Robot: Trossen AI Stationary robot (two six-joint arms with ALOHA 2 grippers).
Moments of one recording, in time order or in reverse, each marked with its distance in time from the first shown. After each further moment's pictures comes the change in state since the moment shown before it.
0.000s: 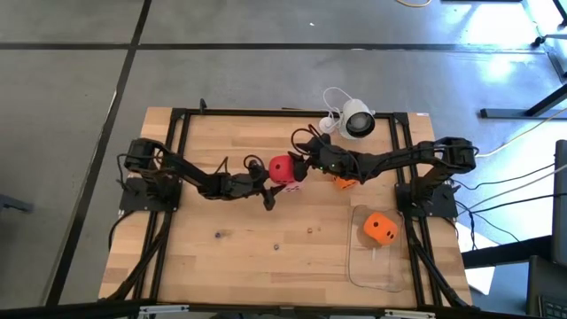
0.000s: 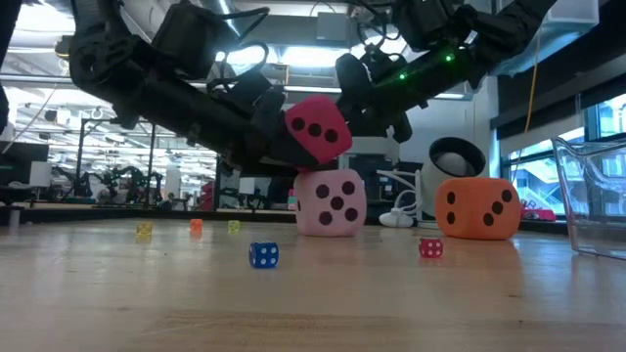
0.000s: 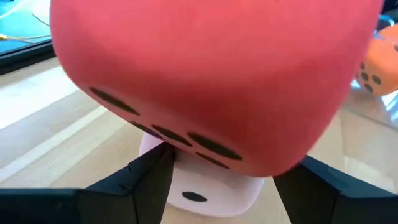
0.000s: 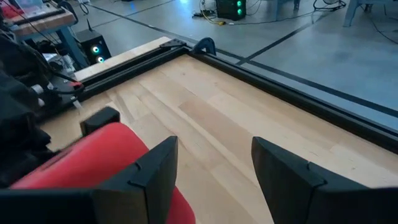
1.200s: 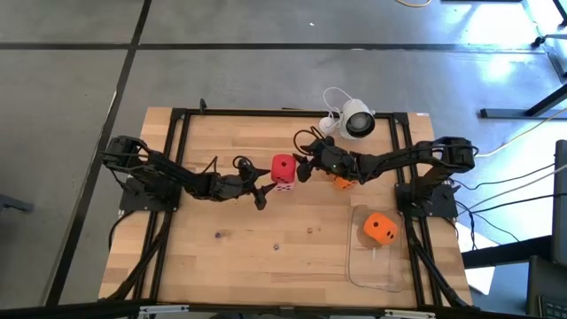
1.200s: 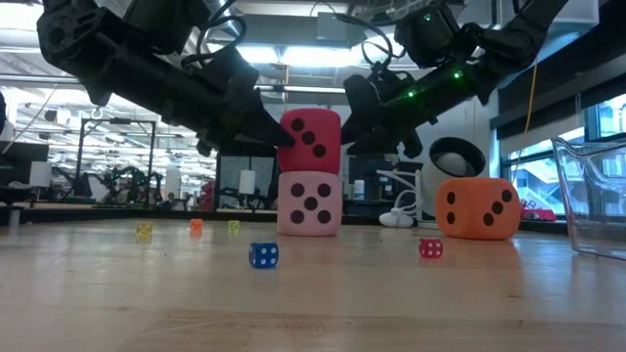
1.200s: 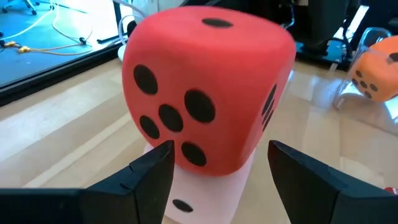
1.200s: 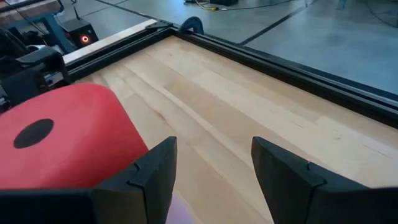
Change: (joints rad) left arm -0.044 -0.178 -0.076 -0.088 -0.102 0.004; right arm -0.044 -0.004 -0.068 0.037 -0.005 0.038
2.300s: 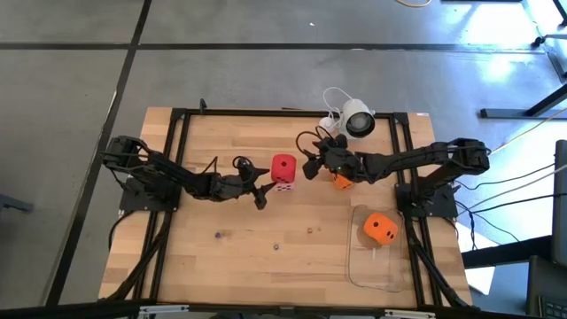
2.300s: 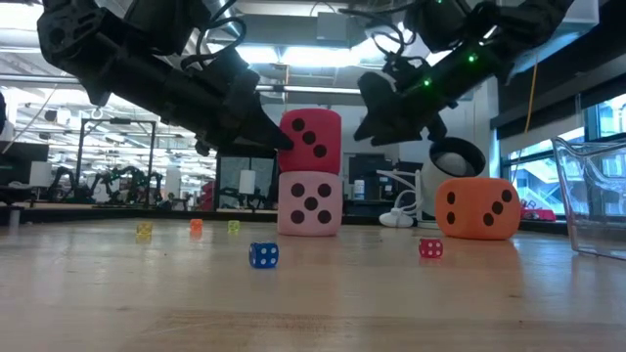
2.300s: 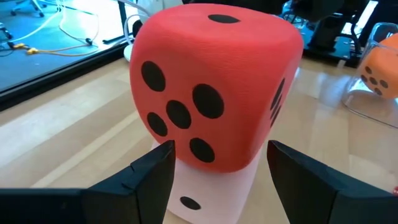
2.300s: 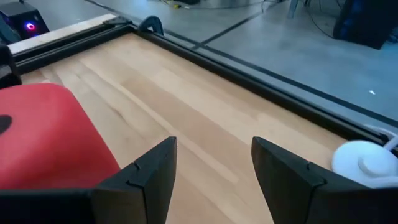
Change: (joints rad) left arm -0.002 0.000 0.000 -0.021 -0.020 0.009; right arm 0.028 -0.126 0.000 -0.220 0.183 -0.010
